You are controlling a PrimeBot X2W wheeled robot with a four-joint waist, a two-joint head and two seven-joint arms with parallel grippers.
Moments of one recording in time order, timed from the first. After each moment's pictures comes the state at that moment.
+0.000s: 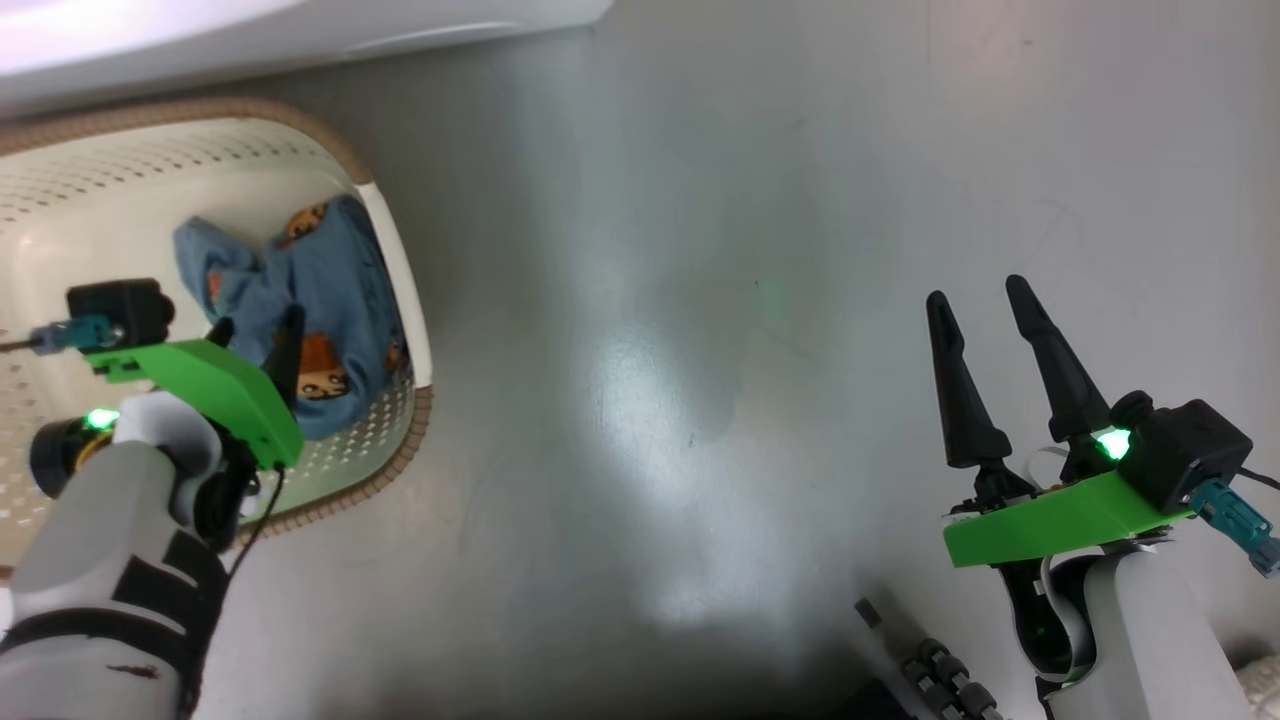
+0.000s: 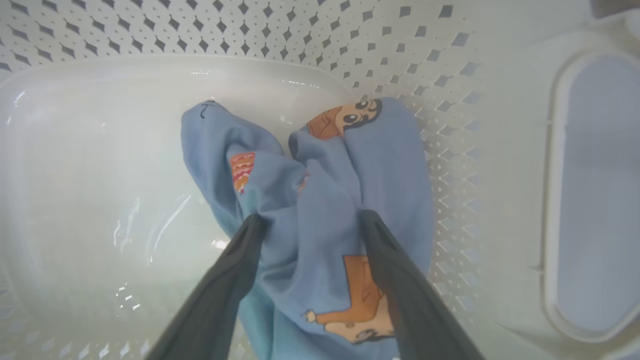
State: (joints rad) left arm -0.86 0.21 -0.37 1.06 -0.65 -0.13 -0.05; right arm -0.29 -0.06 0.04 0.09 0.26 0.13 -0.26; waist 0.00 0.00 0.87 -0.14
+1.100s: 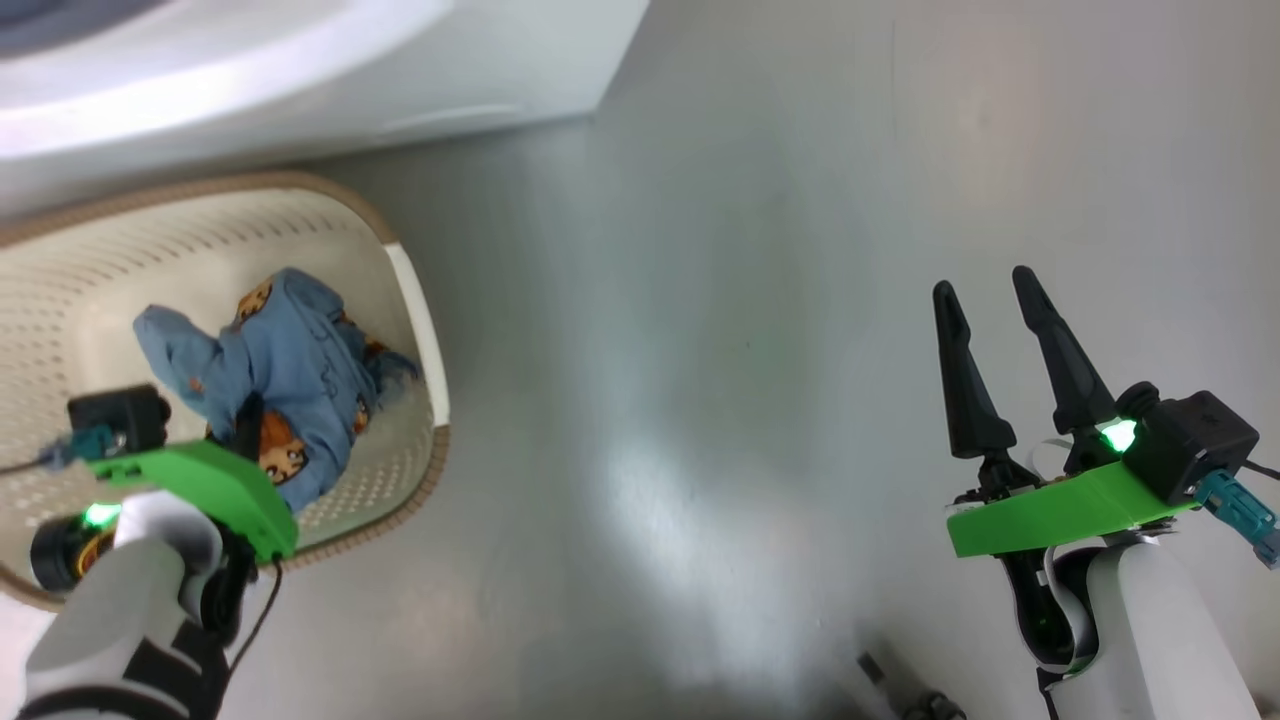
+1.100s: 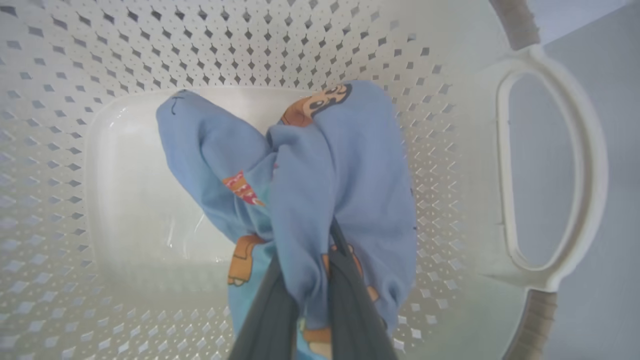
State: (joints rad) left arm -0.76 0.23 -0.49 1.13 -0.76 -0.13 -0.23; right arm -0.30 -0.05 0.02 0.10 0.26 0.13 -0.26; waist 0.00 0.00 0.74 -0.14
